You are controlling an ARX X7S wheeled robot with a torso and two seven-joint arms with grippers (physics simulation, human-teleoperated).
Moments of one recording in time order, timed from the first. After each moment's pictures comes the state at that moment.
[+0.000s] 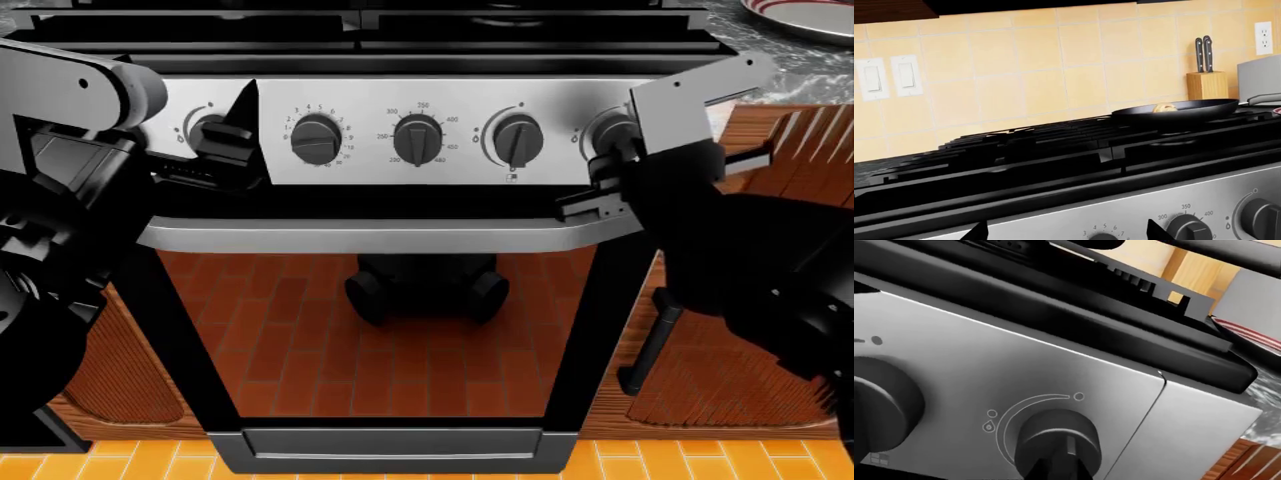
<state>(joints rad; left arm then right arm) -0.89 -0.76 0.18 0.62 -1.17 -0.87 -0.57 1.18 0.67 -0.72 -0.07 0.99 0.90 0.61</state>
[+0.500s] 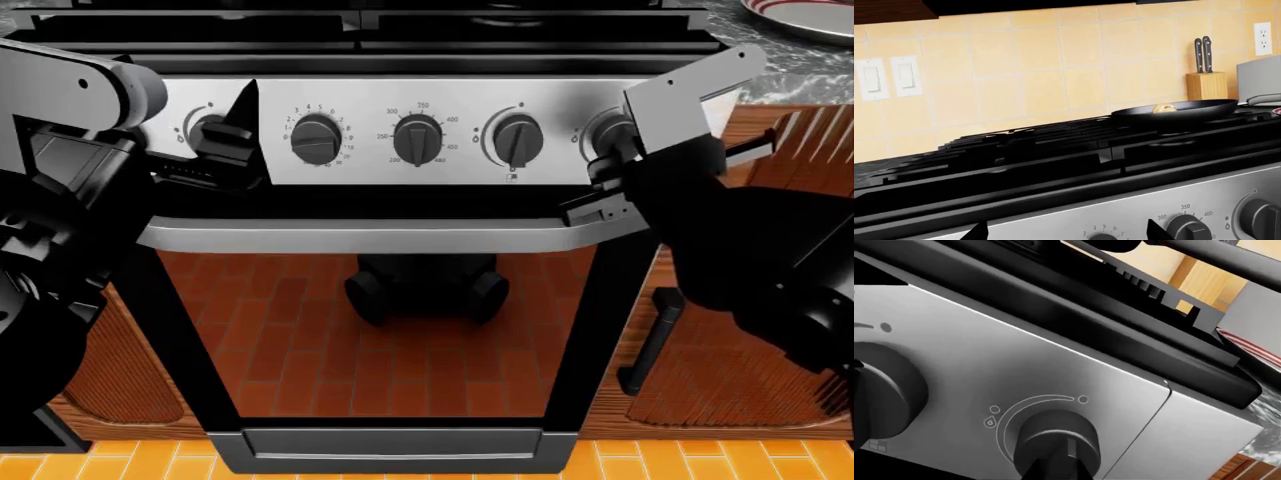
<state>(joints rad) -0.89 -0.76 0.18 0.62 -1.17 -0.86 -0.56 1.23 0.69 -0.78 -0.07 0.96 0.93 0.55</state>
